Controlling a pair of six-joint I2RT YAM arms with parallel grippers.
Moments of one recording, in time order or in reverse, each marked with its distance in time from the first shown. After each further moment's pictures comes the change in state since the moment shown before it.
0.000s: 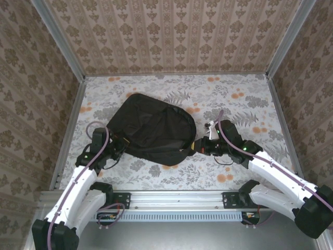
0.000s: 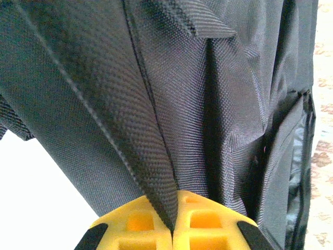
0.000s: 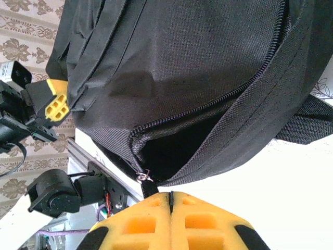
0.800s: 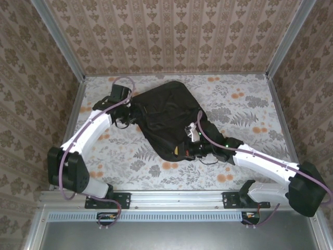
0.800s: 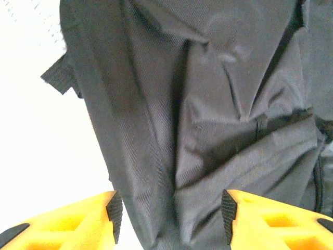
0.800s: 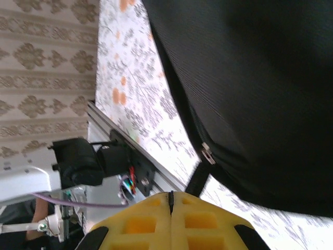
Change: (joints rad) left arm -0.100 0.671 0.657 -0.156 -0.006 0.410; right arm 0.199 0.243 0.077 0.214 -0.044 0.126
